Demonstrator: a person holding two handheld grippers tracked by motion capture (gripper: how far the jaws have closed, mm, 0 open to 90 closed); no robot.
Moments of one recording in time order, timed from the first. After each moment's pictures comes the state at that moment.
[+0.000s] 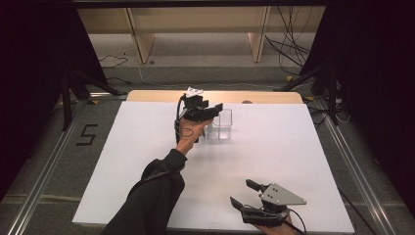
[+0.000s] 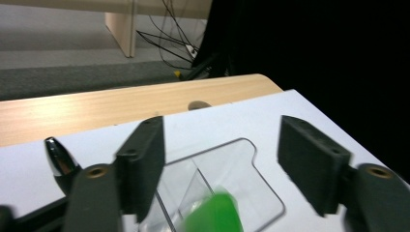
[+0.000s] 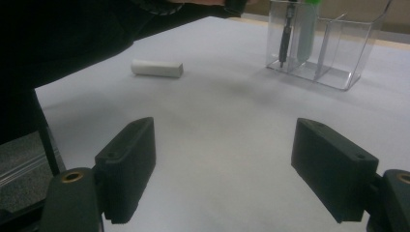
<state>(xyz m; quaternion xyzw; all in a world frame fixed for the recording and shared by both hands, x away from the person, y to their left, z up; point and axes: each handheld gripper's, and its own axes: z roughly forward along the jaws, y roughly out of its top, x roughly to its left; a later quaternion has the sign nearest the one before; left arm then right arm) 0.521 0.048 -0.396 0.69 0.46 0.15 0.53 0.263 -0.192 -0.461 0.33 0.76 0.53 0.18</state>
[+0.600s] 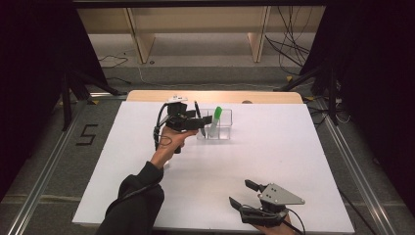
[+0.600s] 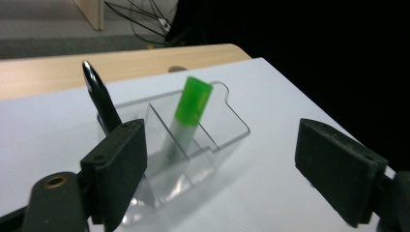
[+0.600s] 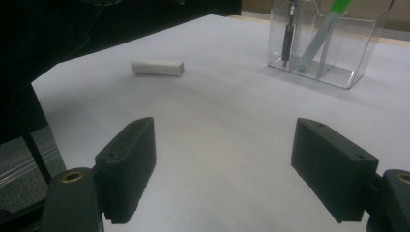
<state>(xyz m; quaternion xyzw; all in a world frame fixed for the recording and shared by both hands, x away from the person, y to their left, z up) 0.480 0.099 -0.390 0.72 0.44 0.07 0.53 0.264 -0.190 -0.462 0.33 0.76 0.53 0.17</state>
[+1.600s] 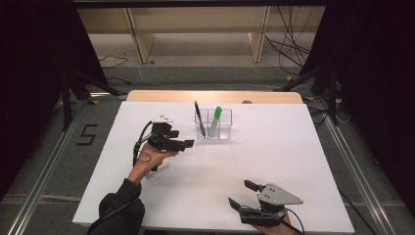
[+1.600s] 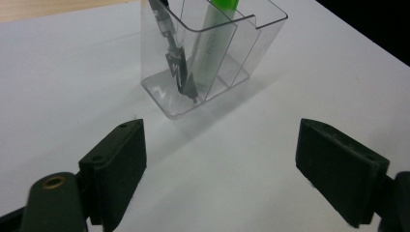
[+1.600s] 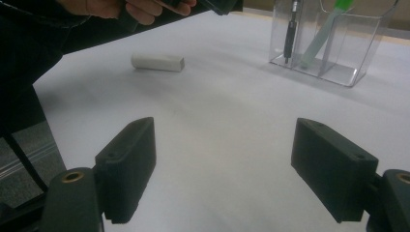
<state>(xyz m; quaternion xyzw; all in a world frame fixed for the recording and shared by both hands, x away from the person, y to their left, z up) 0.453 0.146 -0.428 0.79 0.42 0.08 0.45 0.264 -0.188 -0.463 0.33 0.77 0.53 0.17</state>
